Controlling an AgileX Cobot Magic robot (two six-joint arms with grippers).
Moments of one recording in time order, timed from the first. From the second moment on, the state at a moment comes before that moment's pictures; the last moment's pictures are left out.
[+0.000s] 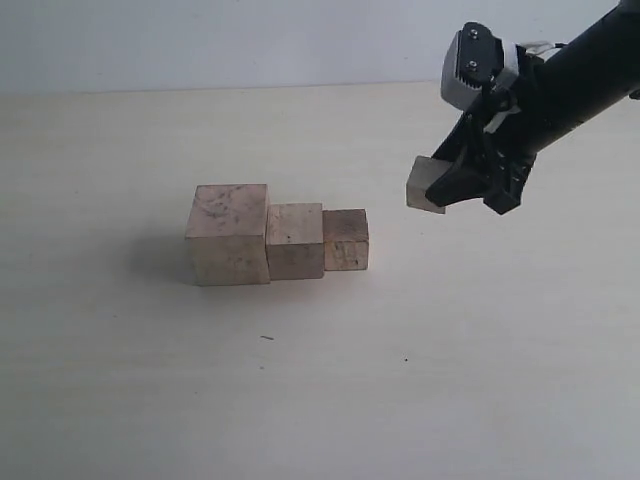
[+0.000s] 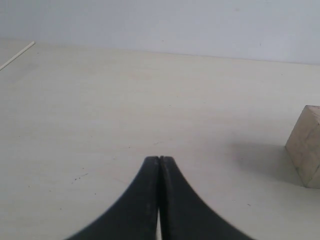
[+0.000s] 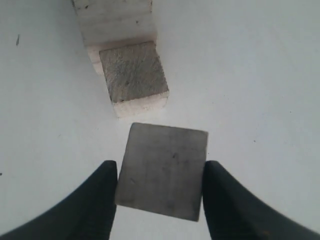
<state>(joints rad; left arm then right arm) 0.04 0.01 0.00 -0.04 0.37 -0.01 0.27 1.83 -1.17 0.76 0.89 -1.67</state>
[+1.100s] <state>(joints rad) 0.04 0.01 0.00 -0.04 0.37 -0.01 0.27 2.09 -1.17 1.00 0.88 -2.01</state>
